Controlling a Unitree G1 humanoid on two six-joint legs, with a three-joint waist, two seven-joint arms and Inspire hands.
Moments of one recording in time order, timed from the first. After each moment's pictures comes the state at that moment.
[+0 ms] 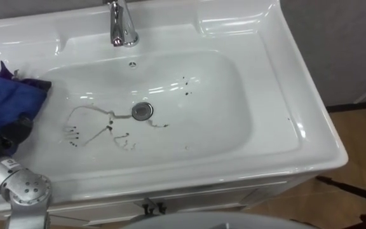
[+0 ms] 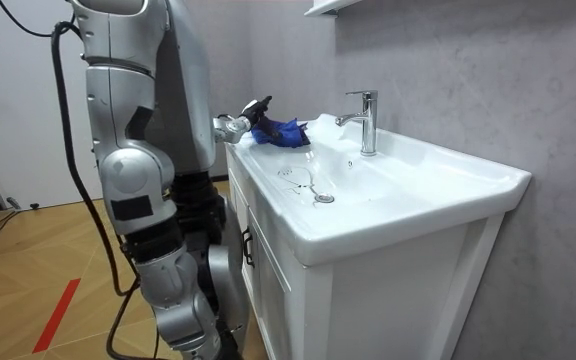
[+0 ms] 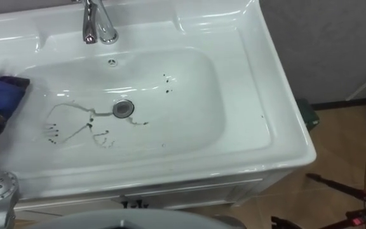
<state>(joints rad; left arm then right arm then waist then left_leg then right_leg) 0.26 0.30 0.25 0.33 0.16 -0.25 0.80 0.16 -0.30 -0.06 1.24 0.03 0.00 0.20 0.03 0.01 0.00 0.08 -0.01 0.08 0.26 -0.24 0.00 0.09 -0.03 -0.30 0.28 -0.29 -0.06</state>
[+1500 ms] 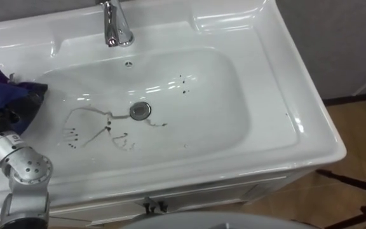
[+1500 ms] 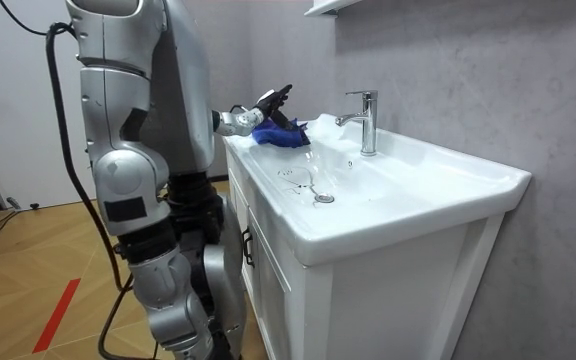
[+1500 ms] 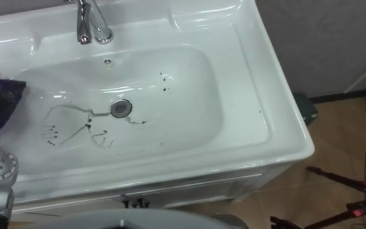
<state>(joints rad) 0.17 0.31 0.25 0.31 0.30 -0.25 0.71 0.16 -0.31 -0.02 1.24 0.04 0.00 0.20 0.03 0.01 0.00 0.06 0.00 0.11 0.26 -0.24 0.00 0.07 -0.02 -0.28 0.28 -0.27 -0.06</state>
